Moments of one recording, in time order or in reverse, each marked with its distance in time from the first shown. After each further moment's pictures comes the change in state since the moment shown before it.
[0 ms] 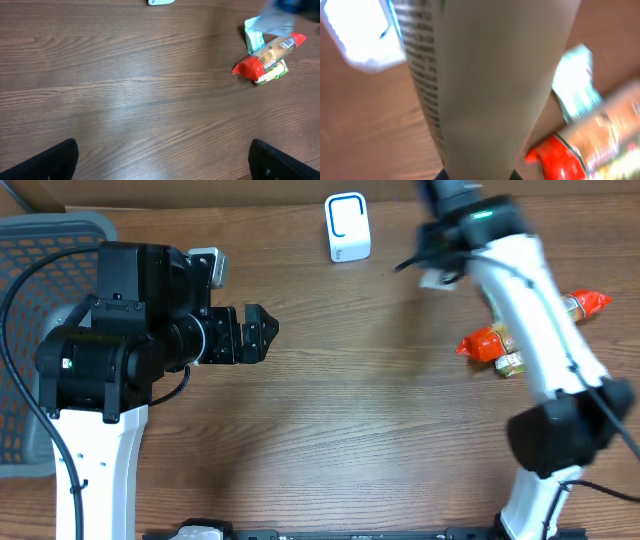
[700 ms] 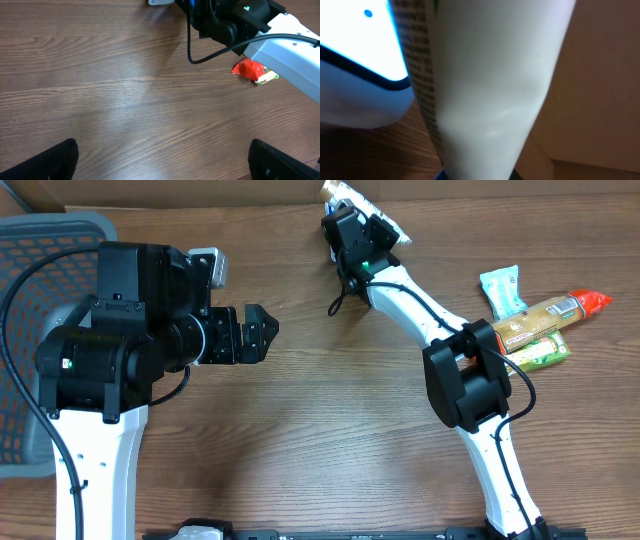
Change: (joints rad) left arm 0.000 0.000 0.000 0.000 0.000 0.000; right arm 0.256 0.472 -0.020 0.874 0.603 -1.124
